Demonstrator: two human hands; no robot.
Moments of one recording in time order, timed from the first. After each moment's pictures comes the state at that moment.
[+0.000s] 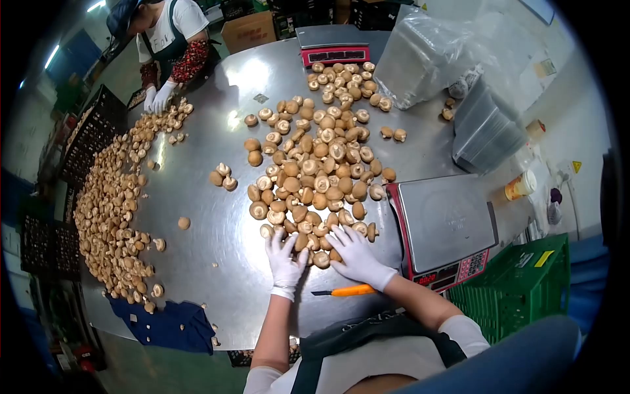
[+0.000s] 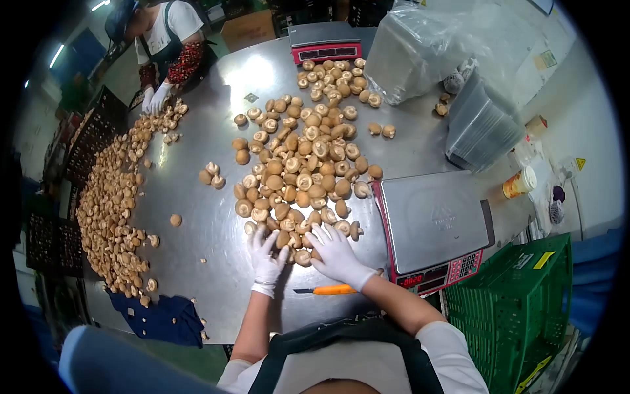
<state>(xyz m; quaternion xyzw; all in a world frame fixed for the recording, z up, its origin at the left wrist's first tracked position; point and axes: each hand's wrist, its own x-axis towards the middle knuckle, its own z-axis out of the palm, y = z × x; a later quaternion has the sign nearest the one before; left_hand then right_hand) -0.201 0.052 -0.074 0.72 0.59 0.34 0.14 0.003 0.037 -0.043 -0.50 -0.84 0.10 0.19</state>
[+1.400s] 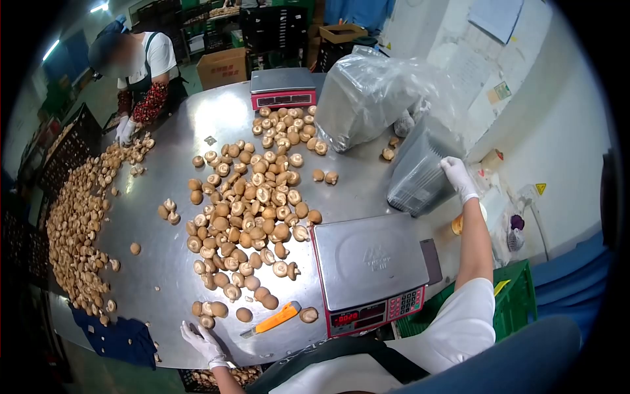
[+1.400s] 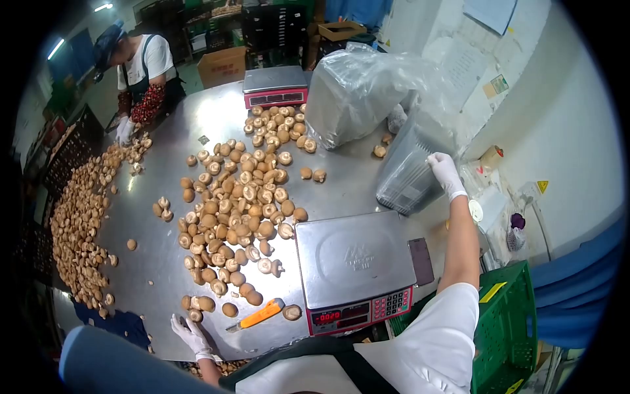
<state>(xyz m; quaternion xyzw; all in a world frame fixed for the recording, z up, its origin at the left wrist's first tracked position) -0.225 -0.081 -0.114 0.39 0.78 0.47 0.12 0.476 0.165 0.108 -0.76 -0.54 0.13 0.34</state>
